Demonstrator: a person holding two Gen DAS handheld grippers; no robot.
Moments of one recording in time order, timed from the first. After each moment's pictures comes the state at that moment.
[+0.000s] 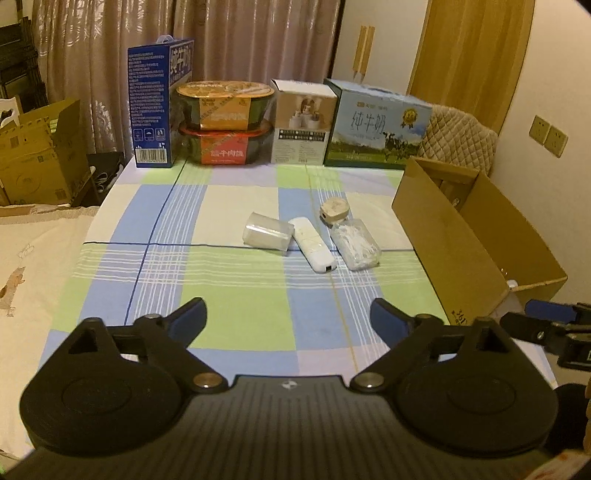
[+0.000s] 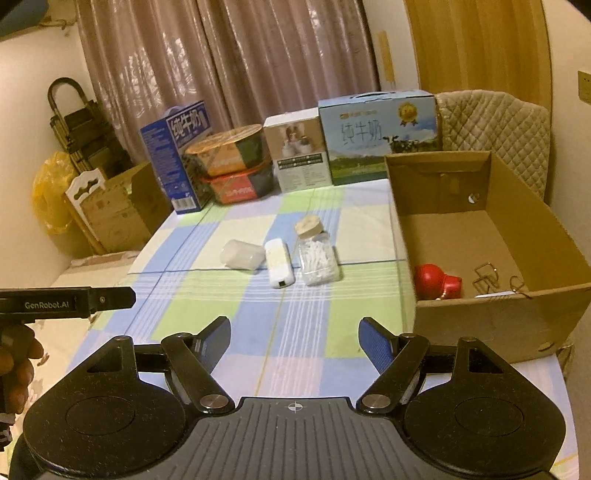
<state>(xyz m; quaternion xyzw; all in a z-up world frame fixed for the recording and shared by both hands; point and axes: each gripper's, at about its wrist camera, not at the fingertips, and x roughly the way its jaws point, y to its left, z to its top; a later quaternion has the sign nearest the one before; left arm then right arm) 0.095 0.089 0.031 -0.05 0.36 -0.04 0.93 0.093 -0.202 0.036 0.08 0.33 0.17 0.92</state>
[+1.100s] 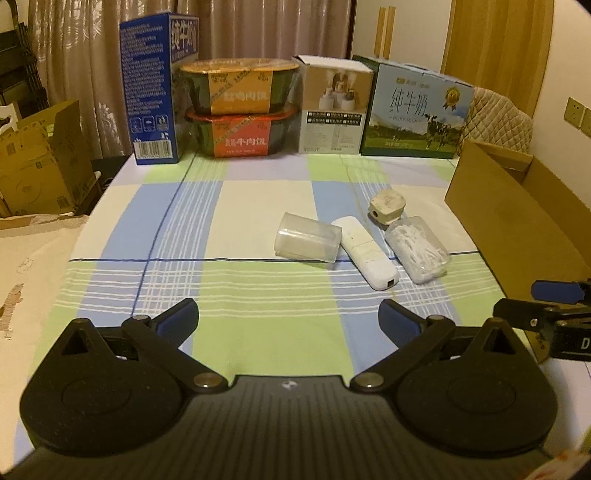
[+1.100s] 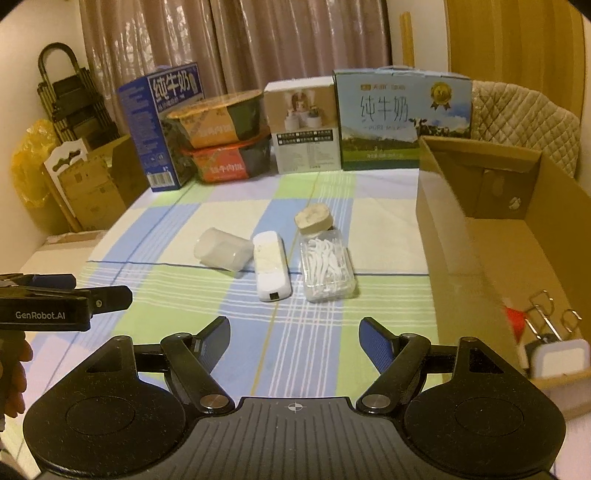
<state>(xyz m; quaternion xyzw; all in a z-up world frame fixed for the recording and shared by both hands) 0.192 0.110 -0.043 -0.01 0.36 -0.02 0.93 0.199 -0.149 -0.033 0.03 0.35 0.16 0.92</state>
